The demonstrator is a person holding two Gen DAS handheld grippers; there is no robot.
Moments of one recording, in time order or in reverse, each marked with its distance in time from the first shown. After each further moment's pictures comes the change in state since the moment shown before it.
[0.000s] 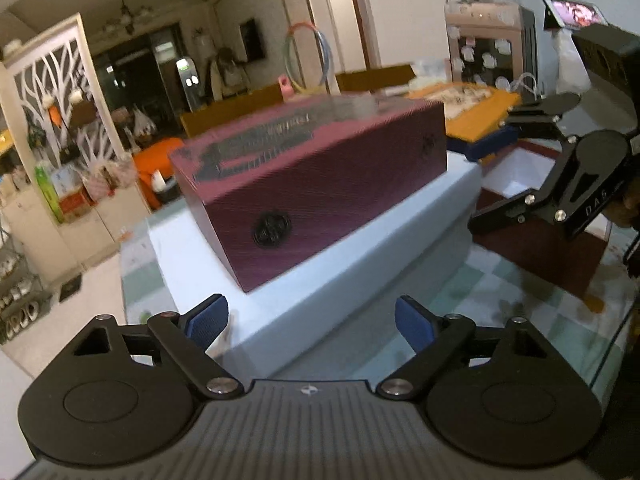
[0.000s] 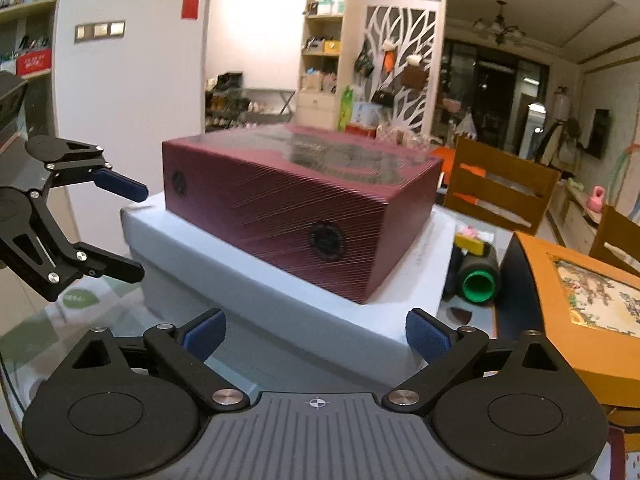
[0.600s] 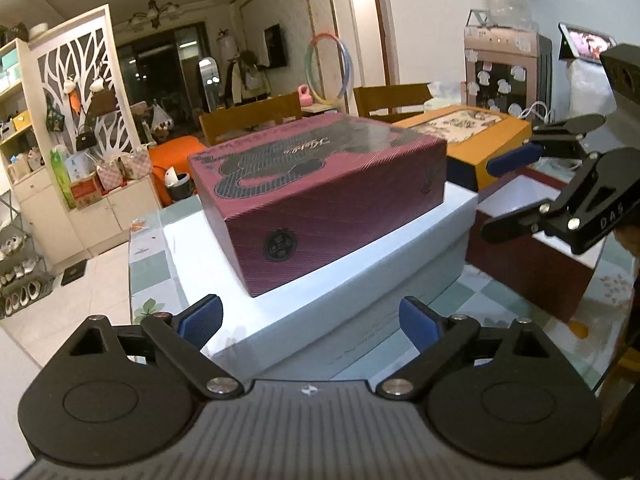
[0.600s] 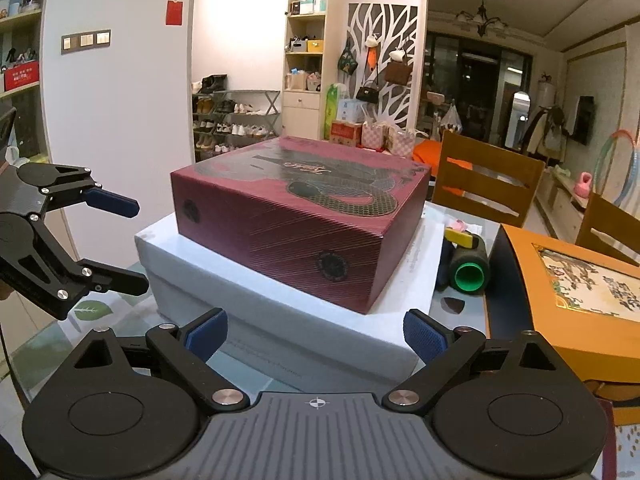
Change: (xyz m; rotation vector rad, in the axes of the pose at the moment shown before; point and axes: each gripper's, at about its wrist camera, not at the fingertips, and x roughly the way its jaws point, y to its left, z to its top) left arm -0.032 -0.004 0.000 -0.095 -0.054 0.031; right arm -0.030 0.016 0.006 0.043 -0.010 -0.041
